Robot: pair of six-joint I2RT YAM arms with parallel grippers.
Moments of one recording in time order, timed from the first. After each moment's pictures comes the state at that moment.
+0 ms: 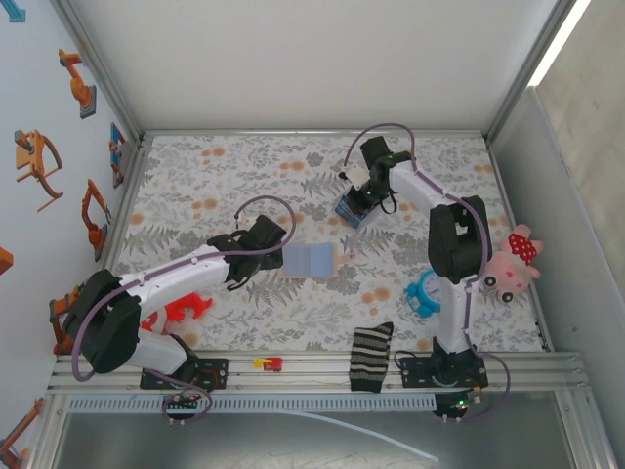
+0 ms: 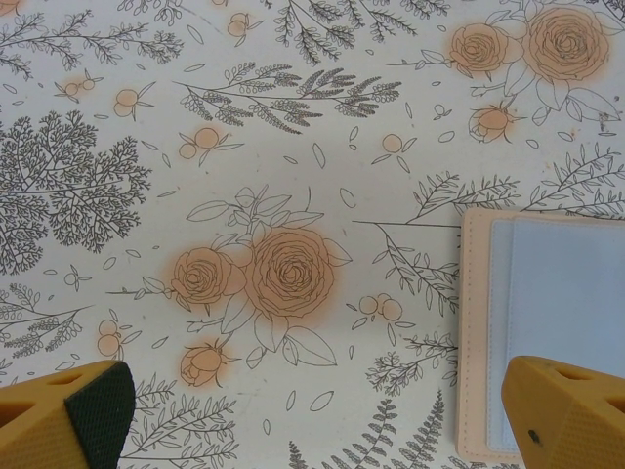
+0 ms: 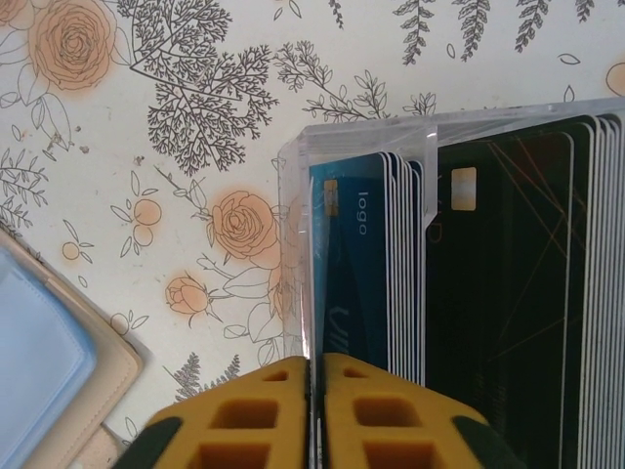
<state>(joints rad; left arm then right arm) -0.82 1.41 0.87 -0.60 -0.49 -0.73 0.36 2.07 1.66 -0.85 -0.29 -0.31</state>
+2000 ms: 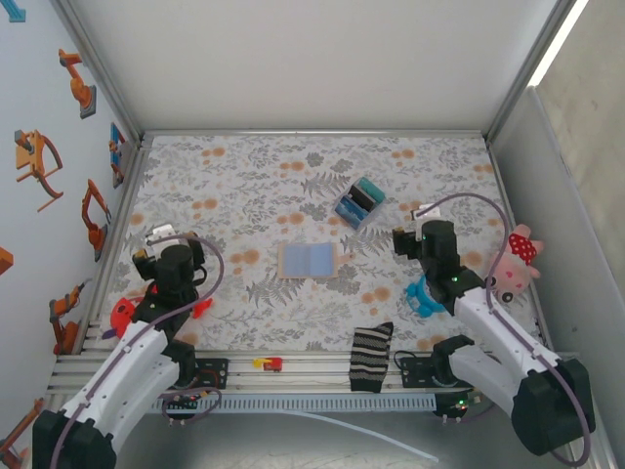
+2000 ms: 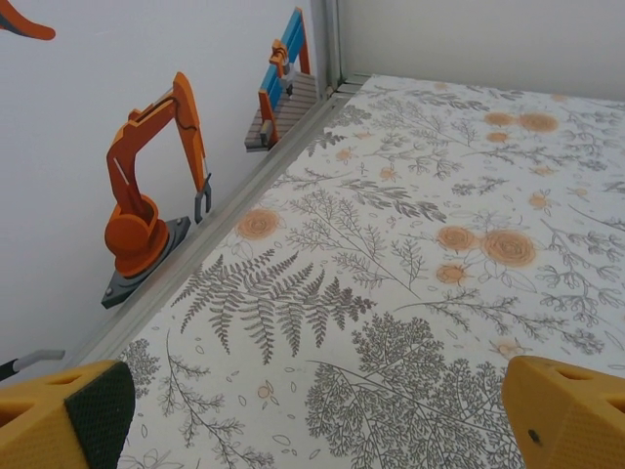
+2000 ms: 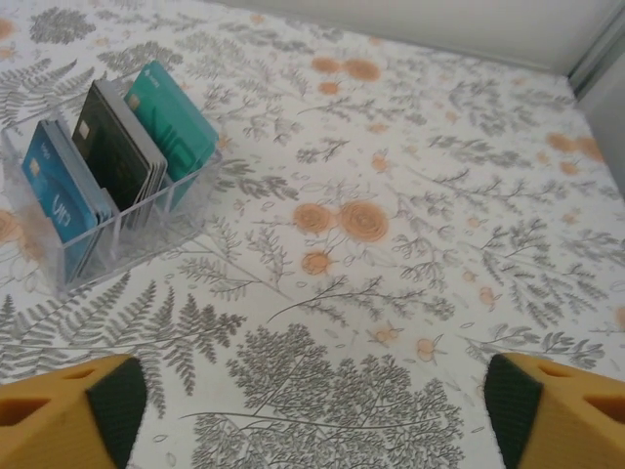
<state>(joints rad) -0.33 0.66 0.31 -0.07 -0.74 -0.19 0.35 0.90 0.44 -0.04 0.30 -0.02</state>
